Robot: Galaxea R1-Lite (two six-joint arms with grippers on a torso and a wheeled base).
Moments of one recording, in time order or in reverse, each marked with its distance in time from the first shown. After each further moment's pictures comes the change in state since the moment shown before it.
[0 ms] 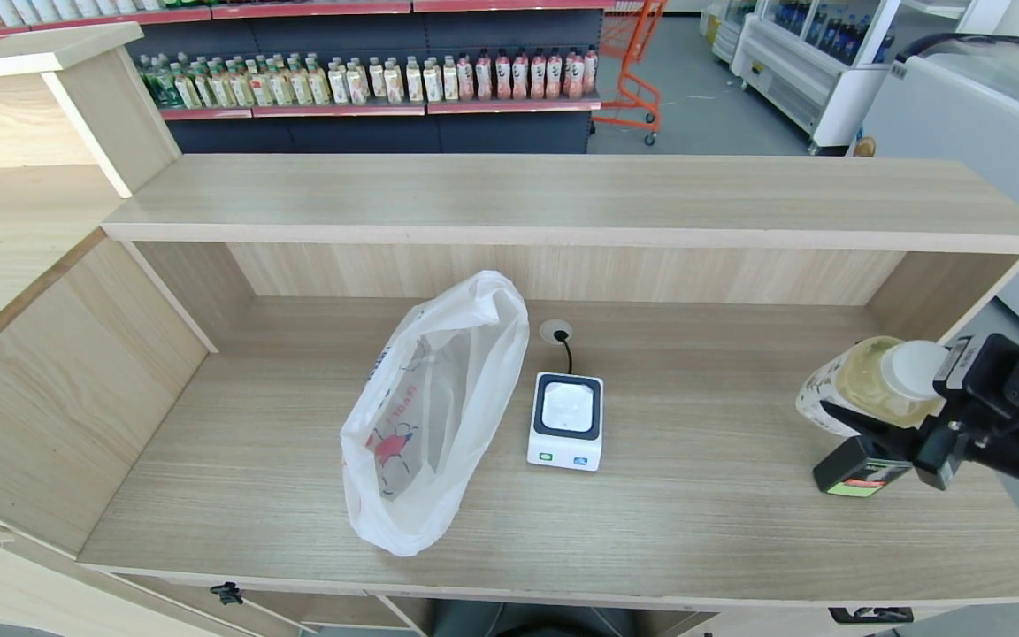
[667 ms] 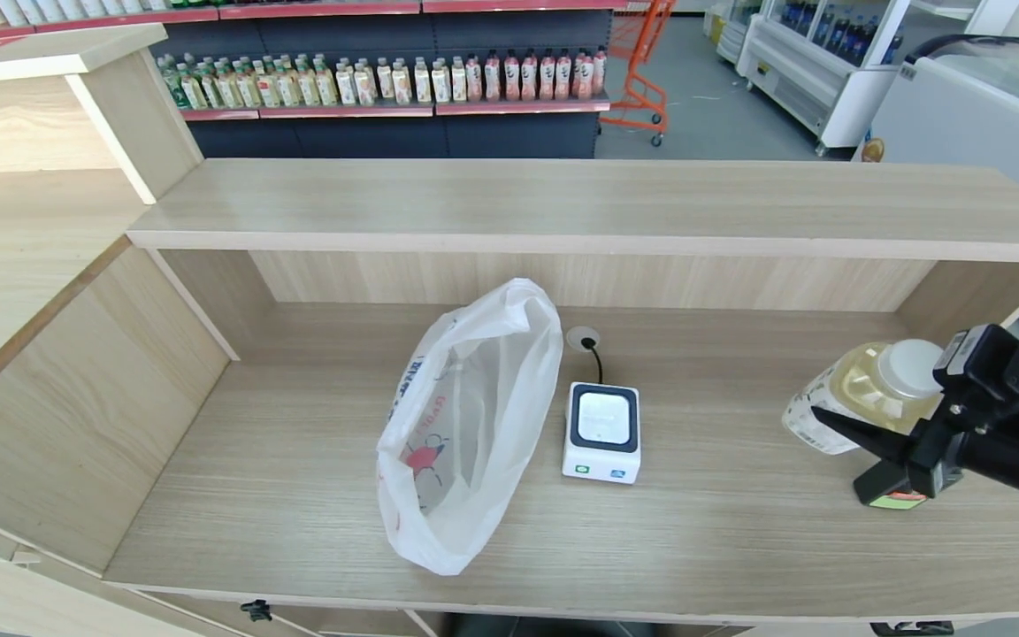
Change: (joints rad) left arm 0.000 0.000 0.000 0.000 0.001 -0.002; right arm 0.001 0.020 0.012 0.000 0.004 0.153
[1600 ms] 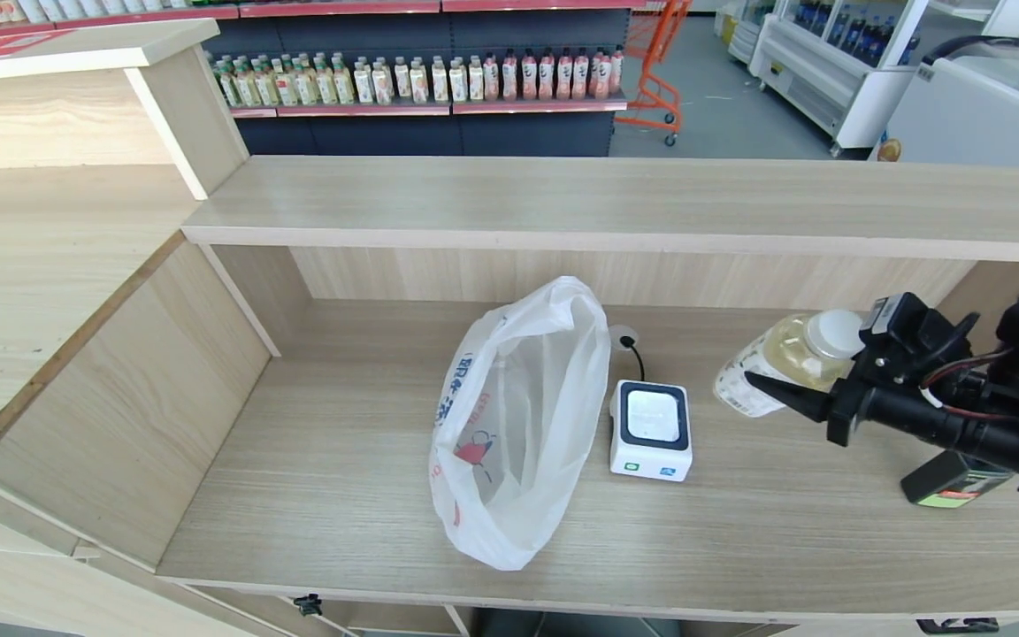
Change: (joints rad) left arm 0.000 0.000 0.000 0.000 0.000 0.000; right arm 0.051 0.305 -0.142 -0.275 0.162 0.123
